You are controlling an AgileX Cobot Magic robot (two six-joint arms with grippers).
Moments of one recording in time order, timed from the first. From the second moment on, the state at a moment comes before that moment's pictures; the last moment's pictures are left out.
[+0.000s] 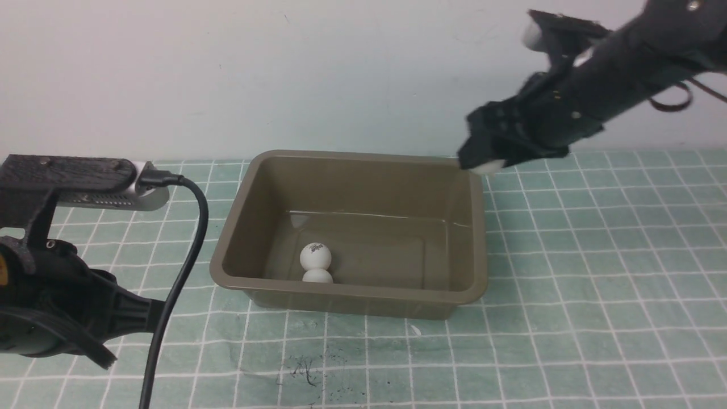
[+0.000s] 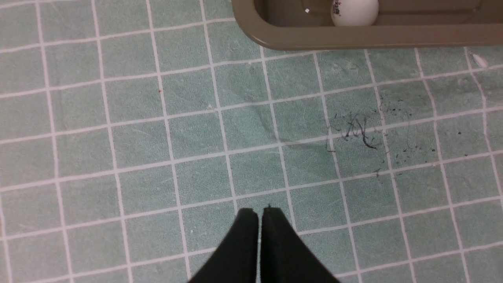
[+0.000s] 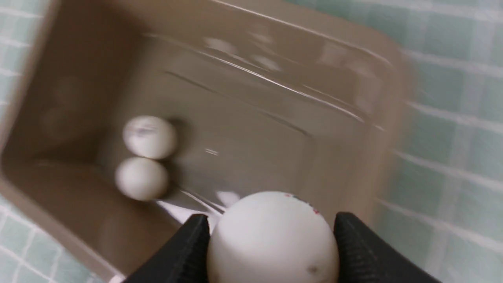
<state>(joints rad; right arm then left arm) 0.34 1.79 -1.59 0.42 0.96 -0.13 -0.33 1.00 -0.84 0.00 0.93 -0.24</state>
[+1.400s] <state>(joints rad) 0.40 -0.02 -0.51 -0.25 0.40 0.45 -0.33 0.97 -0.81 0.00 0.73 -0.24</state>
